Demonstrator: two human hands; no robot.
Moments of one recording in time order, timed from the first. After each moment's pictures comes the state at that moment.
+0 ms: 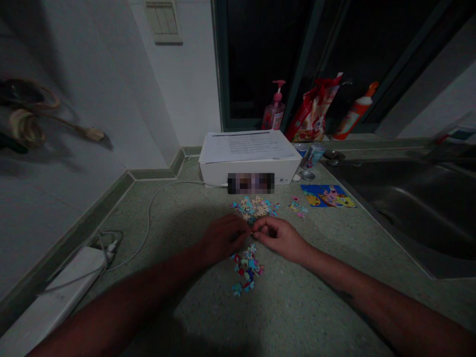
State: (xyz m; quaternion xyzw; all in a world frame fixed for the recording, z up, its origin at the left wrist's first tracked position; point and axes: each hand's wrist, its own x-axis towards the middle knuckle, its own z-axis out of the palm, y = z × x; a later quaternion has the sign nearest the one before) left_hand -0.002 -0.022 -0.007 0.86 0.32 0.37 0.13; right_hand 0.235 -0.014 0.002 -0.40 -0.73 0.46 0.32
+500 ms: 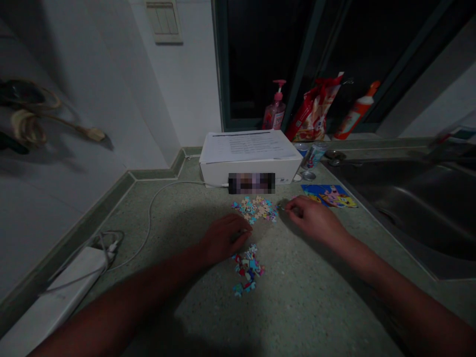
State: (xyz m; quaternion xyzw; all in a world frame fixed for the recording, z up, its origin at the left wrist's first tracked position) left_hand -0.001 -0.025 -0.001 0.86 0.34 0.36 0.15; right_hand 0.302 0.017 0.037 -0.56 -0.80 0.09 0.18
